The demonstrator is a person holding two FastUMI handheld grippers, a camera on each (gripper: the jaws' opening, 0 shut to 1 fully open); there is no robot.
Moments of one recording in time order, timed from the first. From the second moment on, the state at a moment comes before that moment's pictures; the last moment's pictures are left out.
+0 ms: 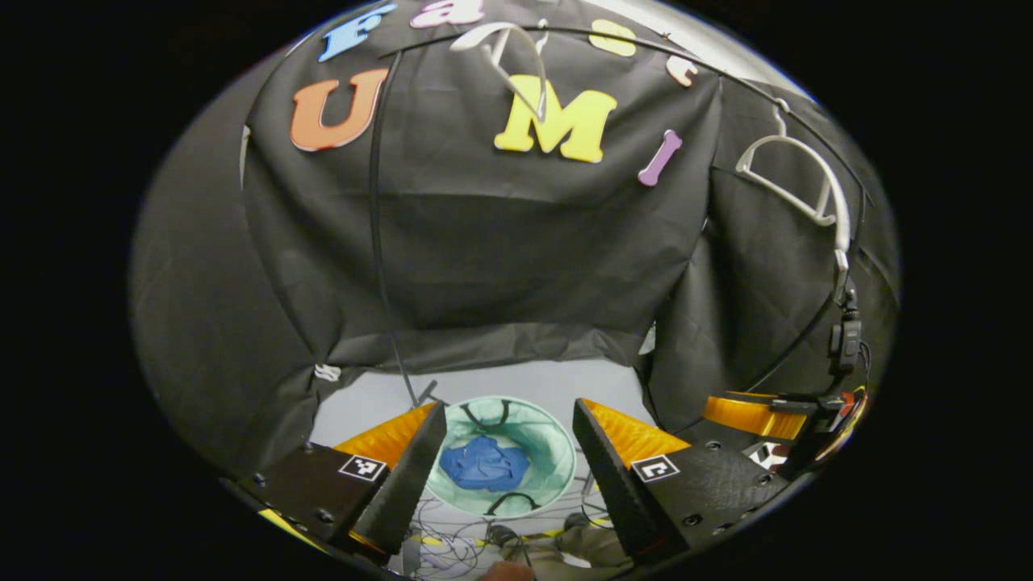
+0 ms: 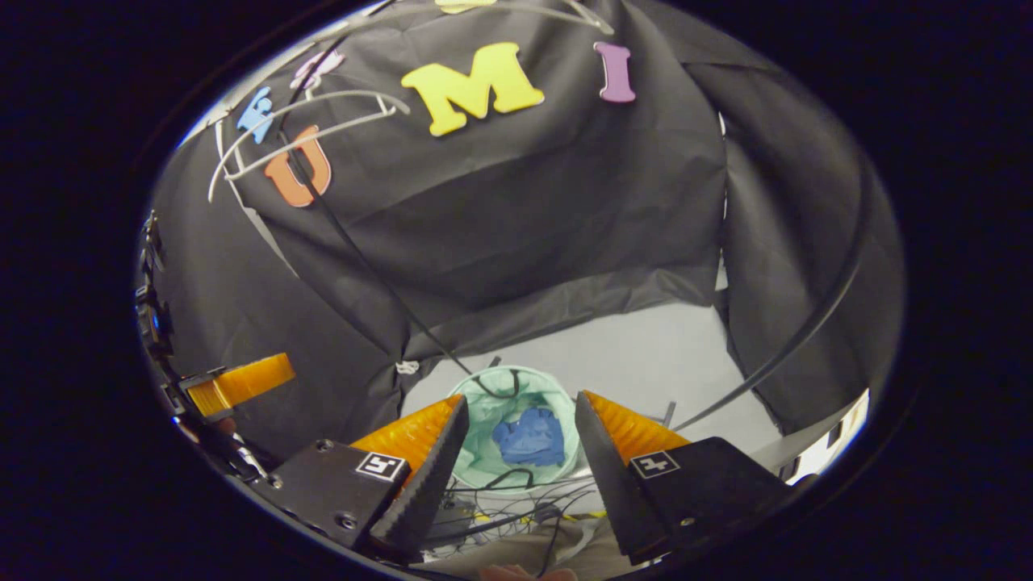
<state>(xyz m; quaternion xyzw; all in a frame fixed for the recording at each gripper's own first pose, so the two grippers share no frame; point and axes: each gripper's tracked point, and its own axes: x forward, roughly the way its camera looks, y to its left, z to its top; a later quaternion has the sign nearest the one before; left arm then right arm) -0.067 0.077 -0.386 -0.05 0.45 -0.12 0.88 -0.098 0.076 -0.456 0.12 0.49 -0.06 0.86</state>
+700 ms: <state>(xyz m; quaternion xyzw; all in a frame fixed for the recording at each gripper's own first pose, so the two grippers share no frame) -0.054 0.059 -0.189 -0.02 0.24 -0.03 0.97 -0.063 -0.003 -0.205 0.00 0.24 -0.02 0.97</state>
